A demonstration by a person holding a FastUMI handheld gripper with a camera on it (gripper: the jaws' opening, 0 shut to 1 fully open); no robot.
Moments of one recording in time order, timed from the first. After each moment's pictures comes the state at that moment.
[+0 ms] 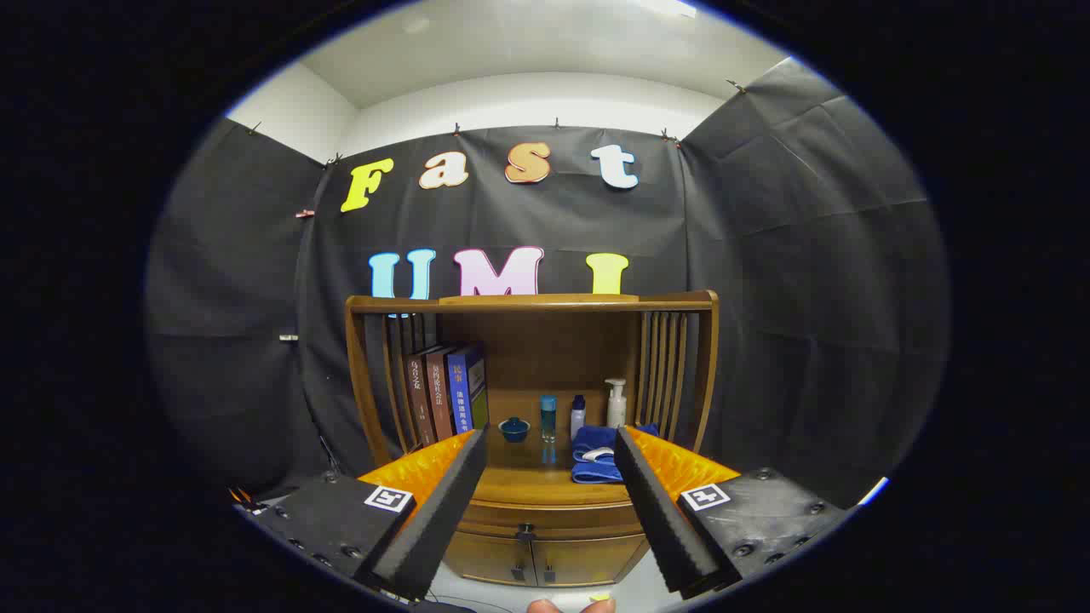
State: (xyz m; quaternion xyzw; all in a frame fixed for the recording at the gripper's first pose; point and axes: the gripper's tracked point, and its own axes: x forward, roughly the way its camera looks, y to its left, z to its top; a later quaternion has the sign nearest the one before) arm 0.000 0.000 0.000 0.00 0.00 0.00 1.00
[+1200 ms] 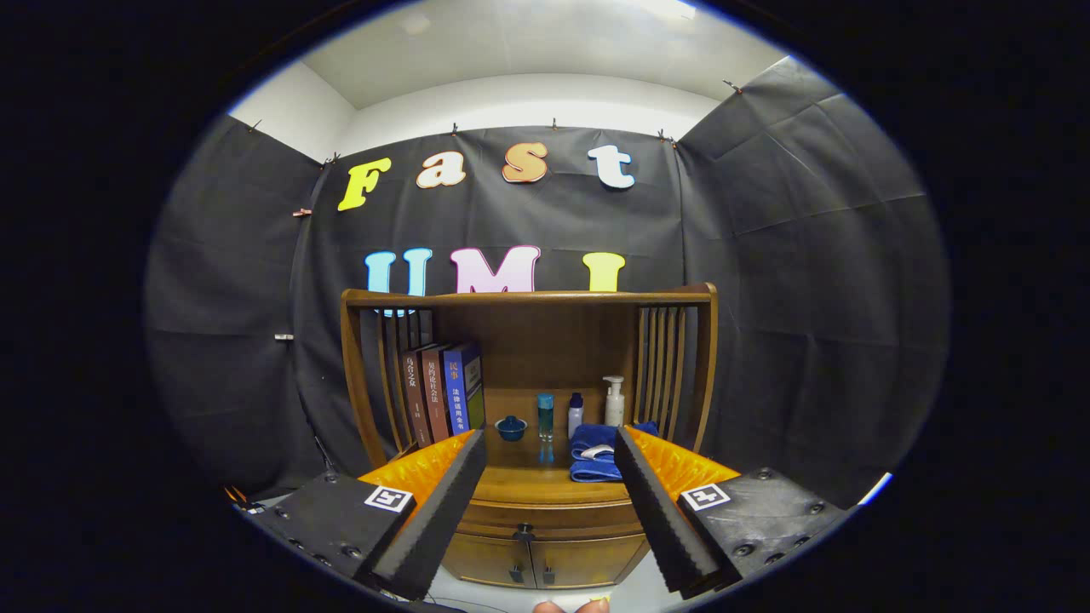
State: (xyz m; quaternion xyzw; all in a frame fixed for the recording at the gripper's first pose) arm 0.010 0.005 -0.030 -0.01 -0.01 -0.01 1.00
